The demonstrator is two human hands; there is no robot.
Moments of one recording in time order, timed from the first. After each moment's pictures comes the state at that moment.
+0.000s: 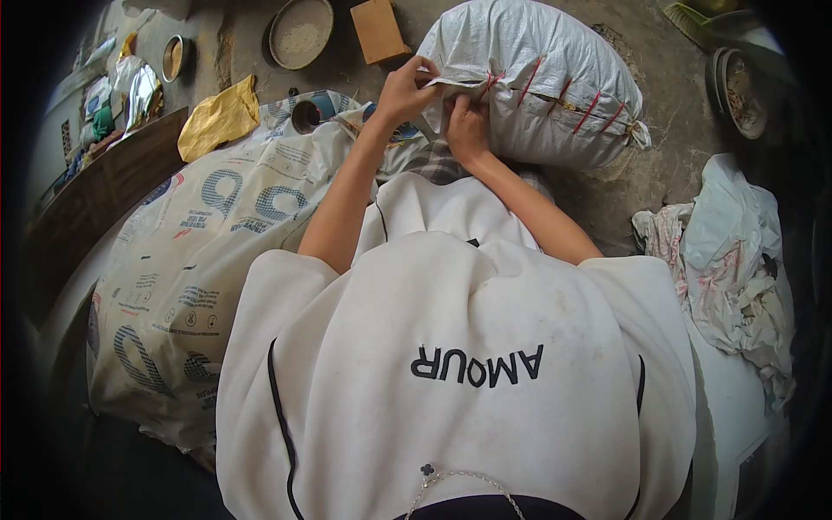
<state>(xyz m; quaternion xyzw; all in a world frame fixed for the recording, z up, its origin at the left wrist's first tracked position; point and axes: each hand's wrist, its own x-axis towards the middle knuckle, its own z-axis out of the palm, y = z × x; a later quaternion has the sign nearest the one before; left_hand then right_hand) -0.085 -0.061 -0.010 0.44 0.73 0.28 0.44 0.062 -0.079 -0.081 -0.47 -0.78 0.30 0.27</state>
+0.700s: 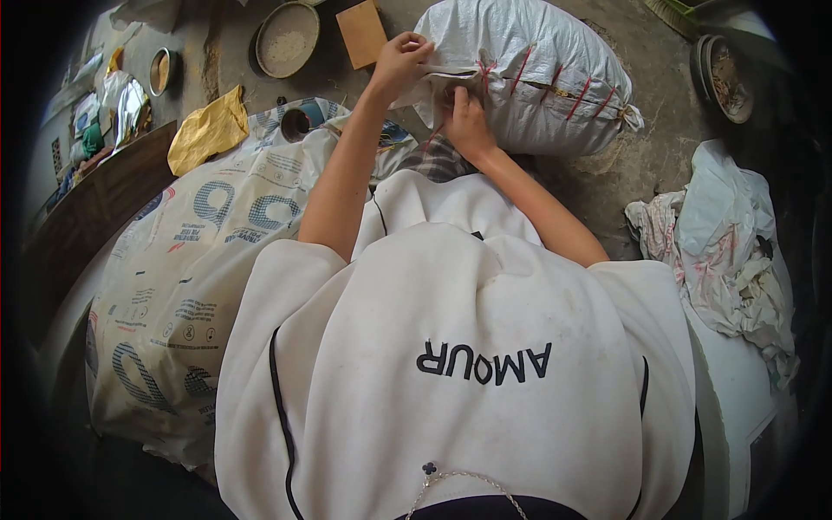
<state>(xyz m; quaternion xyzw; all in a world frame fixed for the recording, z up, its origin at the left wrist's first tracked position) -0.099 -0.029 -0.028 0.29 0.66 0.39 0.57 0.081 -0.075 -0.055 -0.45 -0.76 0.42 0.23</state>
